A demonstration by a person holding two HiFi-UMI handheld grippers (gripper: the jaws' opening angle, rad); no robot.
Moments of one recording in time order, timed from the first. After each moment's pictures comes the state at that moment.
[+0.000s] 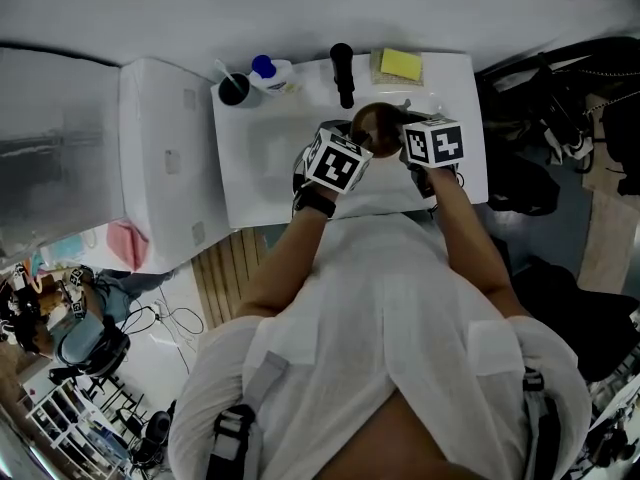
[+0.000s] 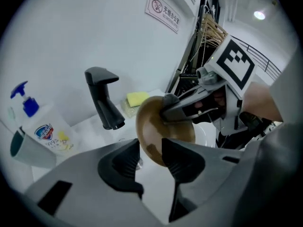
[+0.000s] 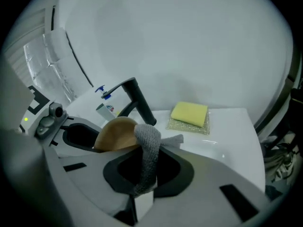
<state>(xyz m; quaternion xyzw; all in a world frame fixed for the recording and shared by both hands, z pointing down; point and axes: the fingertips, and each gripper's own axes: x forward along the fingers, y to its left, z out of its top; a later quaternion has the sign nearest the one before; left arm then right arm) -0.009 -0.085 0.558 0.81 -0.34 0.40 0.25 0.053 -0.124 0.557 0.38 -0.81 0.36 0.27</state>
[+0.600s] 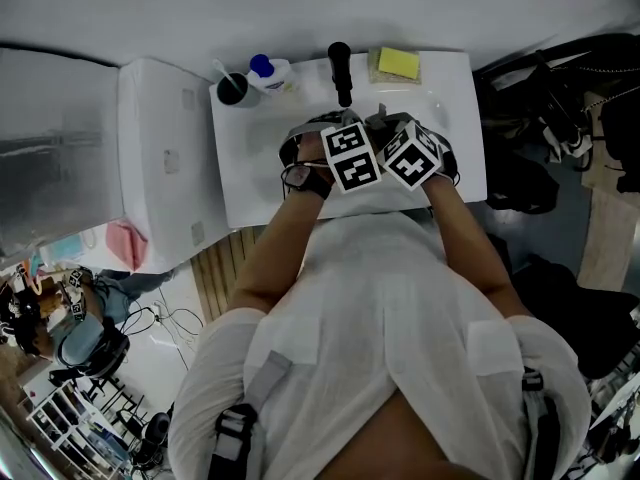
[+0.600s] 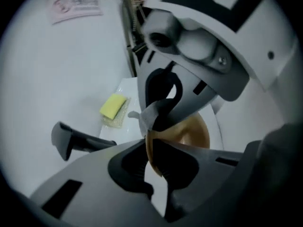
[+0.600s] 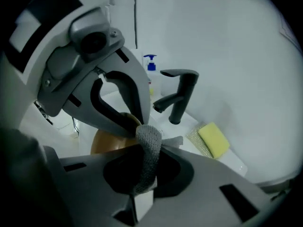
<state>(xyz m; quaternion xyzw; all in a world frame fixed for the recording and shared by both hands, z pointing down) 0.001 -0.081 0.555 0.79 -0.15 0.59 -0.01 0.015 -0.085 0.559 0.23 -0.85 0.13 0.46</state>
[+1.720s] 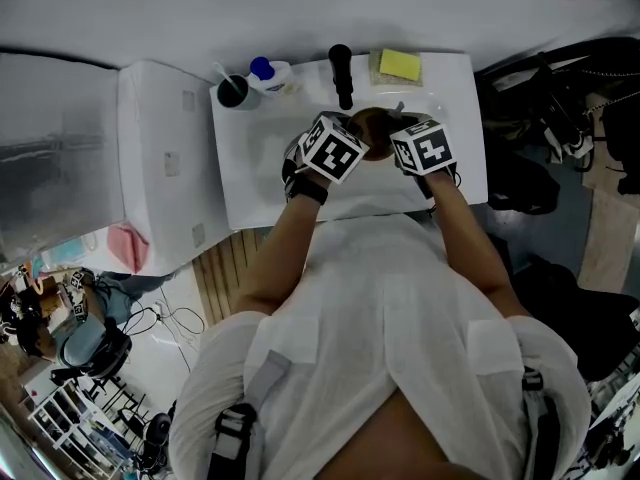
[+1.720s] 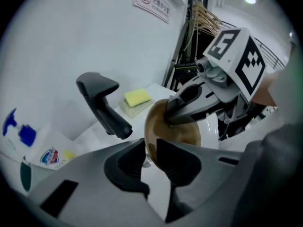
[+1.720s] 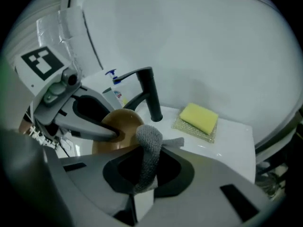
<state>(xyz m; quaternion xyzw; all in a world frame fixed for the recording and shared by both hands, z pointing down) -0.017 -0.099 0.562 0.81 -0.30 0.46 0.21 0.041 -0.115 0.567 0.34 -0.82 0.29 0.35</state>
